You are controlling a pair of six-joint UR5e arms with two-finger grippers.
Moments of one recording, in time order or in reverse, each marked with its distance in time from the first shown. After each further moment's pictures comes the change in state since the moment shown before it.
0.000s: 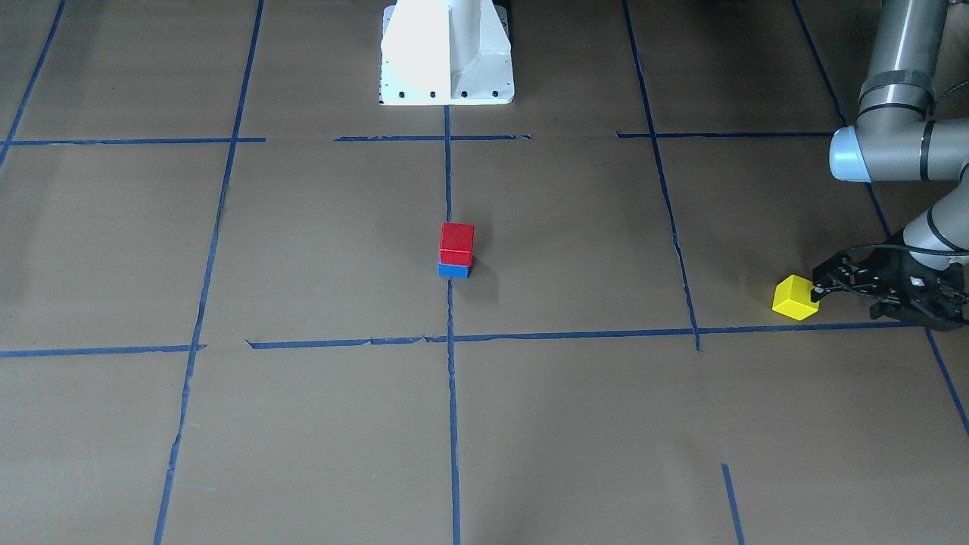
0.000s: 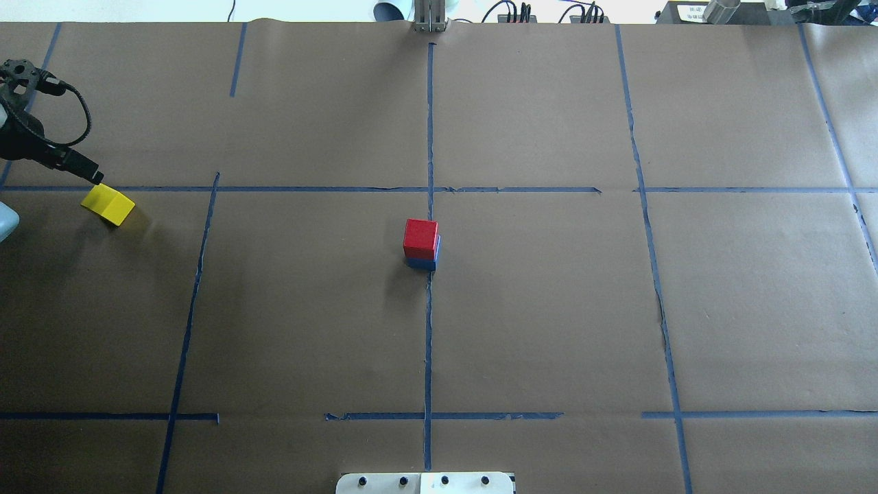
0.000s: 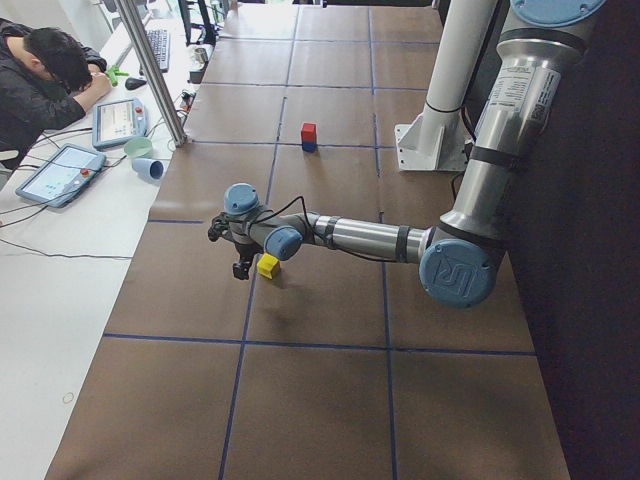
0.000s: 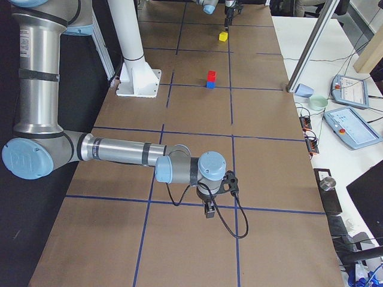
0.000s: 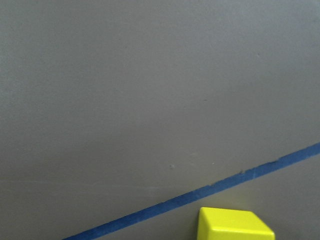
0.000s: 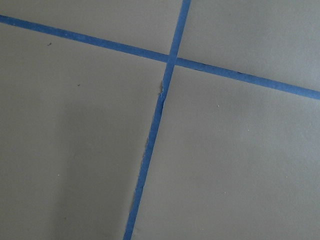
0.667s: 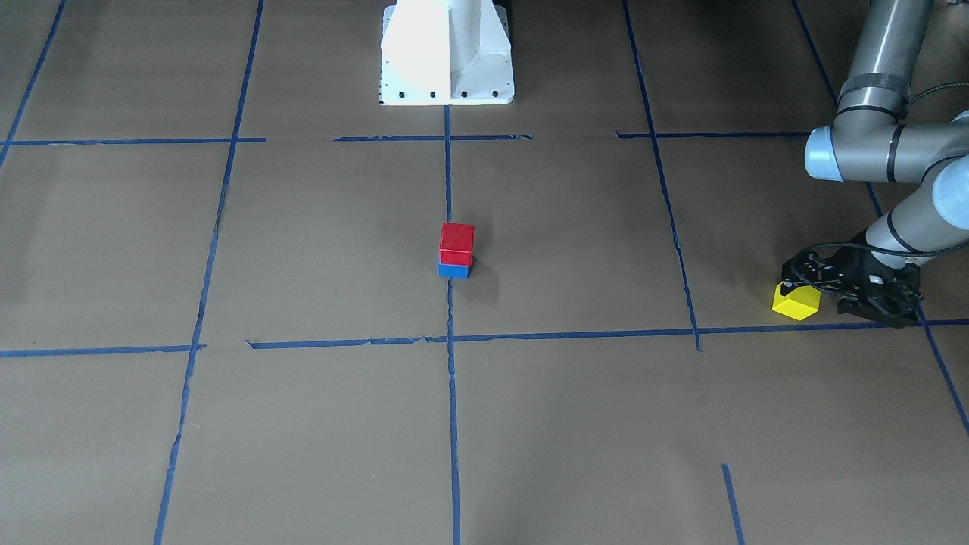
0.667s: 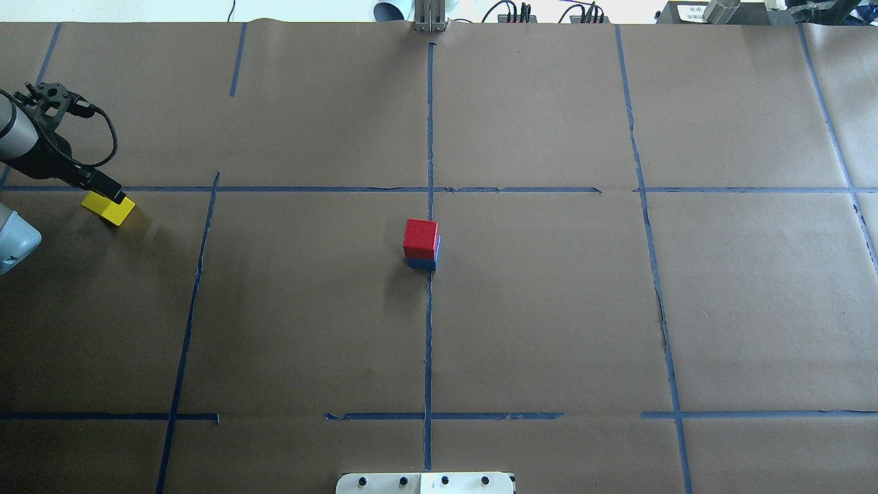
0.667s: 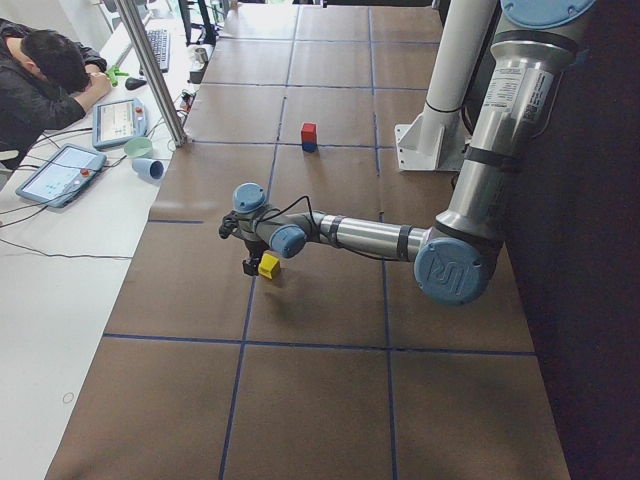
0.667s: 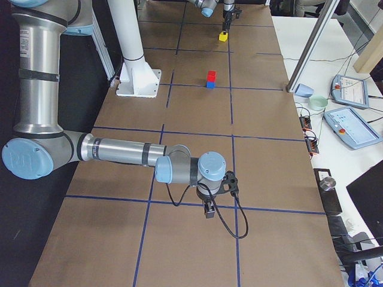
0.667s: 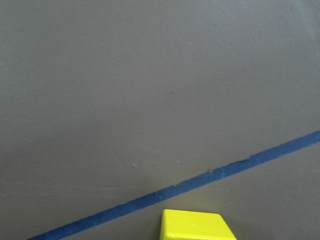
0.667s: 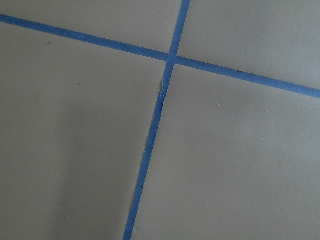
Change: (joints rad) left arm 0.067 0.003 0.003 -0.006 0.001 -0.009; right arm 0.000 0.000 -0.003 0.000 0.000 0.000
